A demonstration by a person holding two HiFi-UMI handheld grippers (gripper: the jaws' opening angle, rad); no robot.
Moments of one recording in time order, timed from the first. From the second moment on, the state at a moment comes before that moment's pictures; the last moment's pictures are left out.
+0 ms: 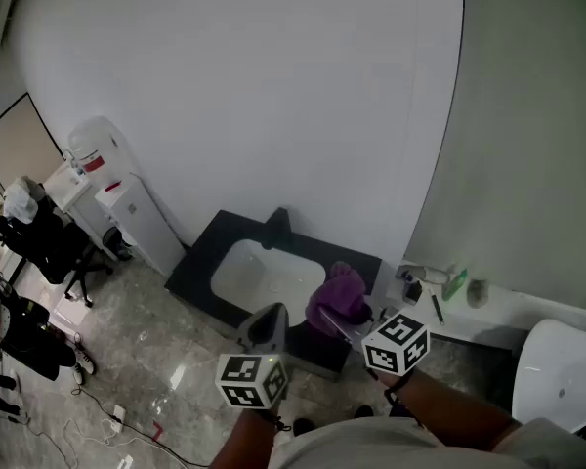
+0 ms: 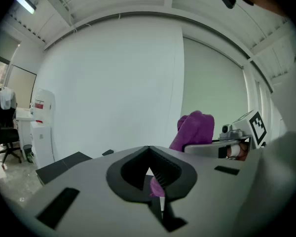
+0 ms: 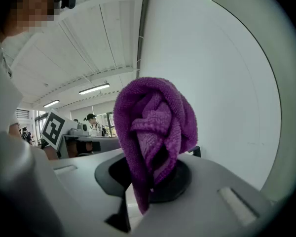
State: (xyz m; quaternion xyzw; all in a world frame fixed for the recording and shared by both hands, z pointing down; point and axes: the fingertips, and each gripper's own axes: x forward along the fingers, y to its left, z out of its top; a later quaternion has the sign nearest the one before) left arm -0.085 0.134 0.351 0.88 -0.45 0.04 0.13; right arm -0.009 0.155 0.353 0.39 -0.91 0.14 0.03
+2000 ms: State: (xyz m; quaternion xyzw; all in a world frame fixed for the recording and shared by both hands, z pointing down) left arm -0.040 -0.095 0.430 0.86 -0.47 0.07 0.18; right arm 0.027 -0.077 0.434 0.35 -0.92 0.18 0.07
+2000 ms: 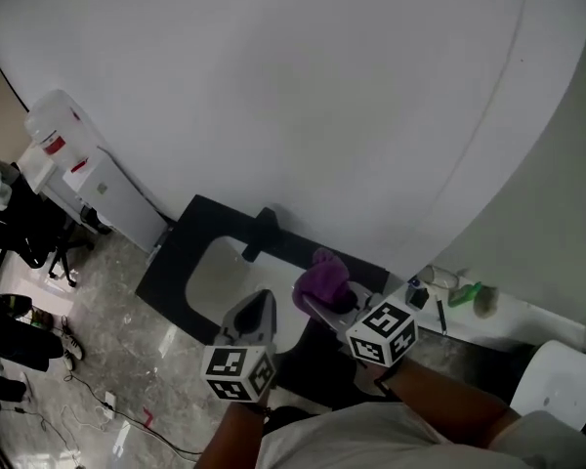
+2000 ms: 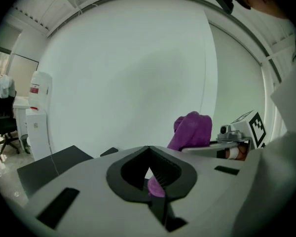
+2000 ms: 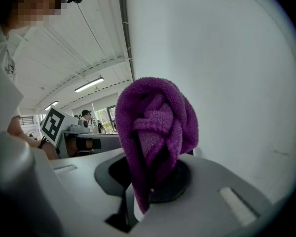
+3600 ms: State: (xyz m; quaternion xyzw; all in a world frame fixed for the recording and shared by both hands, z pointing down) left arm -0.083 -0.216 0.526 0.83 -0.49 0.10 0.24; right arm -0.094 -0.350 0.600 0.27 -0.92 0.13 0.25
